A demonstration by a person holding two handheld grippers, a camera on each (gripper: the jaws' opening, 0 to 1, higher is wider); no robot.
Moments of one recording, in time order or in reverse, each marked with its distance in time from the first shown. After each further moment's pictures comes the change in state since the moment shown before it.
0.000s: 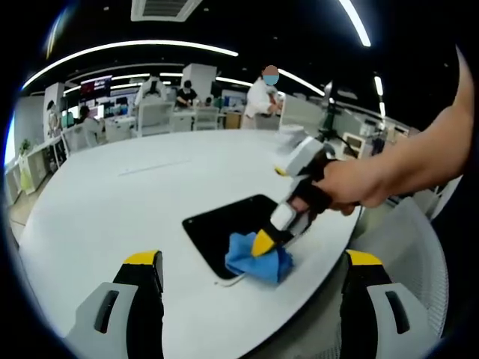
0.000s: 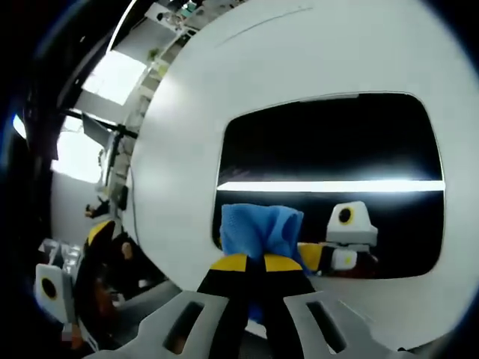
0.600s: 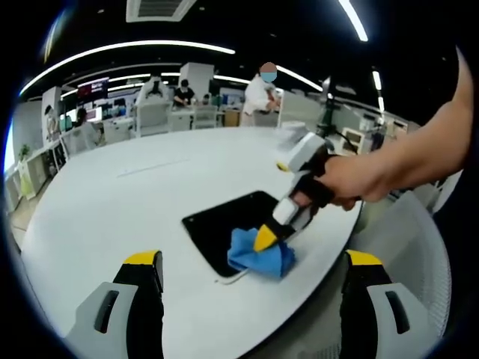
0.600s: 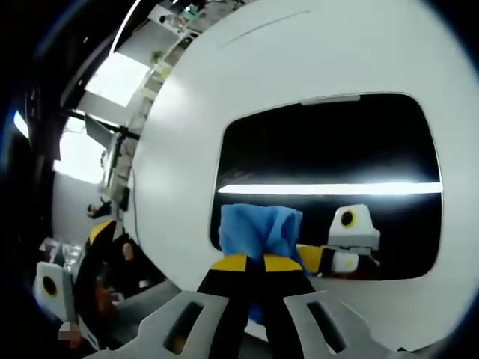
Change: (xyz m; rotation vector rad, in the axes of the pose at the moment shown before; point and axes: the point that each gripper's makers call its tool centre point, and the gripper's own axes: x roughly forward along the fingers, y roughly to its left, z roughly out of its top) left arm 0.002 -0.004 -0.003 0.026 0.020 -0.002; right arm -0.006 -0.005 -0.001 -0.002 -0.019 0.010
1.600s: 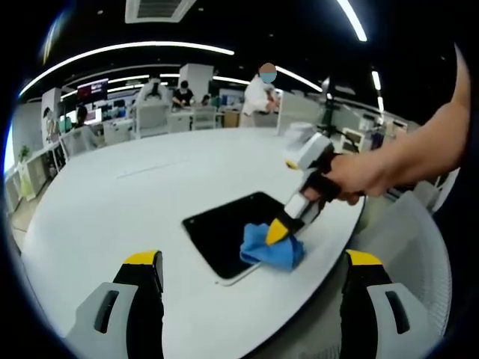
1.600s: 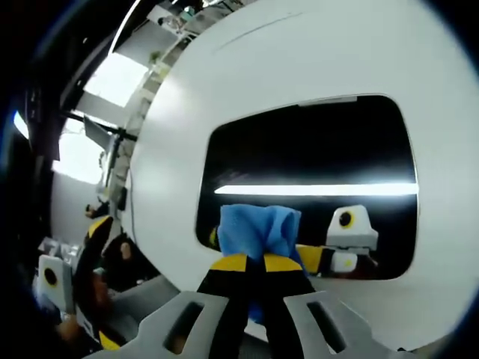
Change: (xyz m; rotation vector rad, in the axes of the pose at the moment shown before) left arm 0.000 0.002 0.002 -0.001 -0.010 0.001; right arm -0.014 -0.020 0.001 0.000 -0.003 -0.011
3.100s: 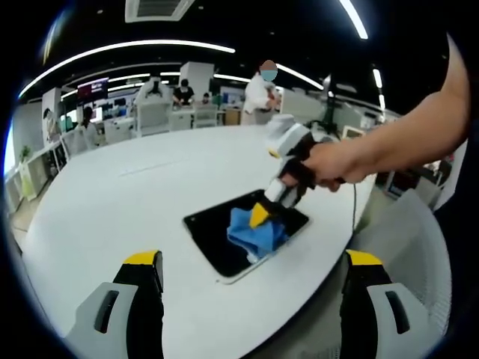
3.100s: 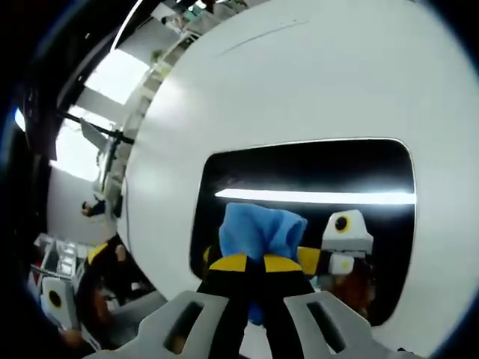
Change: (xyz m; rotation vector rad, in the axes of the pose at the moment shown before) left arm 0.002 0.002 -0.003 0.003 0.015 0.010; right arm 0.008 -0.007 0.048 -0.037 -0.010 -0.019
